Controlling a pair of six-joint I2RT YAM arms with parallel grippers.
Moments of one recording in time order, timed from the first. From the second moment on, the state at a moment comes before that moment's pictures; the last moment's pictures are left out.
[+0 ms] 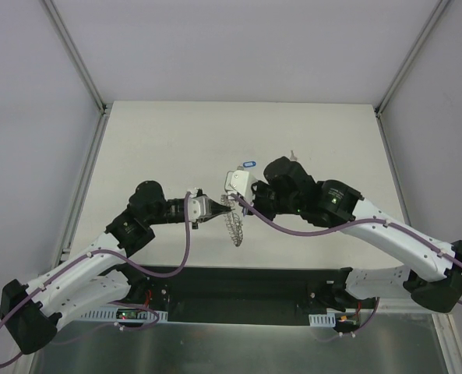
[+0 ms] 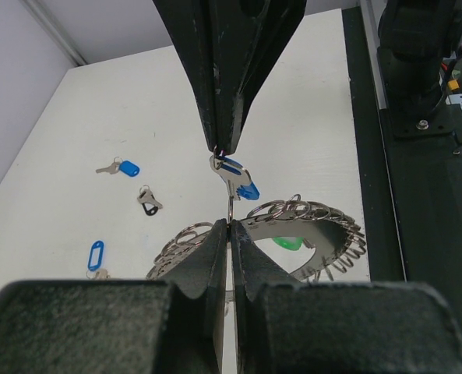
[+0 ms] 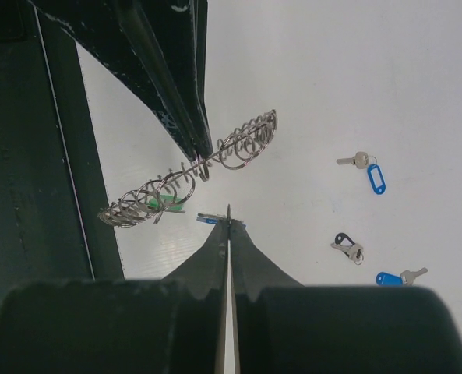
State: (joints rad) left arm -0.72 0.80 0.60 0.11 0.71 0.34; right arm 1.07 1.20 1.33 -0.79 -0.09 -0.41
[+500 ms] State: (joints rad) left arm -0.73 0.81 0.59 0.13 0.70 0.32; right arm 1.09 1.20 1.30 -0.78 -0.07 -0.45
